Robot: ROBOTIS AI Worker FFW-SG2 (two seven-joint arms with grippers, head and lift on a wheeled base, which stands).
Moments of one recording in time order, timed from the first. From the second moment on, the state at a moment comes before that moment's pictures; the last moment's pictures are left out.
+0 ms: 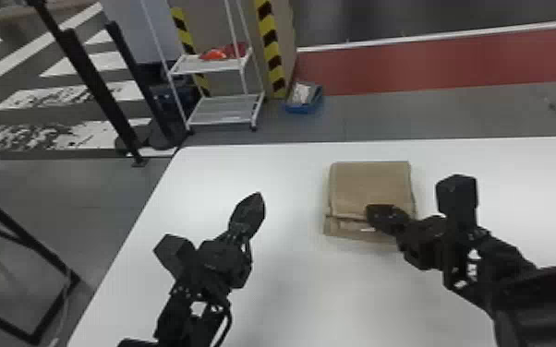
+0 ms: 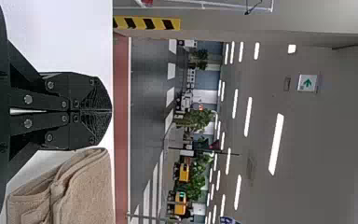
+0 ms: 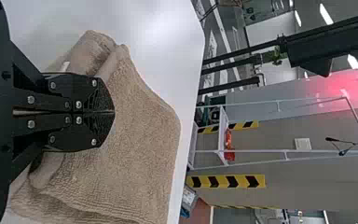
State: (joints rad) left arm 0.36 0.19 0.03 -1.77 0.25 -0.17 -0.19; right arm -0.10 -0.03 0.29 -1.48 -0.07 0.36 0.44
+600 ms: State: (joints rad) left arm 0.35 0.19 0.03 -1.77 0.25 -0.16 -0.19; right arm 0.00 -0.04 0.26 -1.53 -0.08 0.33 0.44
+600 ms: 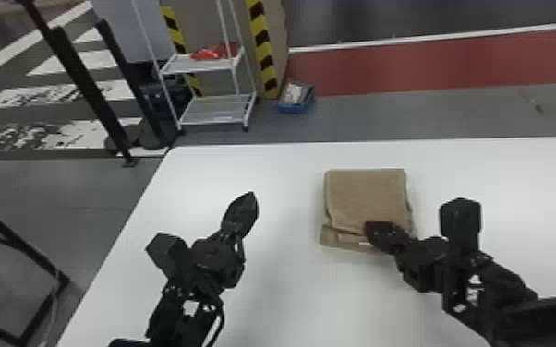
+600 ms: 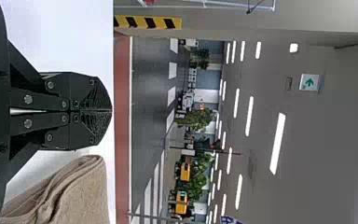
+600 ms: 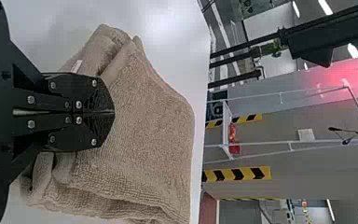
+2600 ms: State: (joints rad) left arm 0.50 0.18 0.04 -2.01 0.15 -0.23 0.01; right arm 0.50 -0.08 -0.11 -2.01 -0.22 -0.10 0.29
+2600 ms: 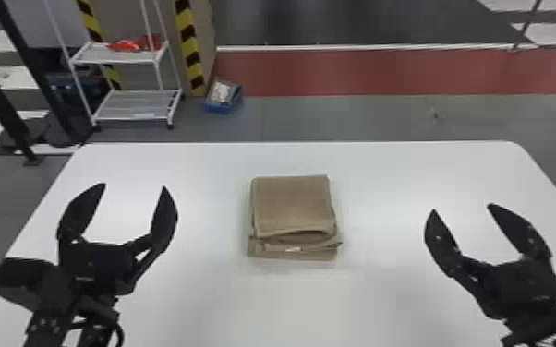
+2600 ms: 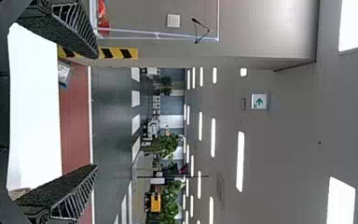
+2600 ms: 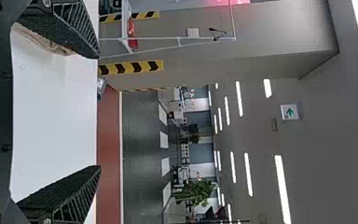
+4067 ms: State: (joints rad) left arm 0.50 0.18 0.08 -2.03 0.14 -0.18 0.01; right arm 0.54 -0.07 -0.12 -2.05 -0.25 -0.08 0.28
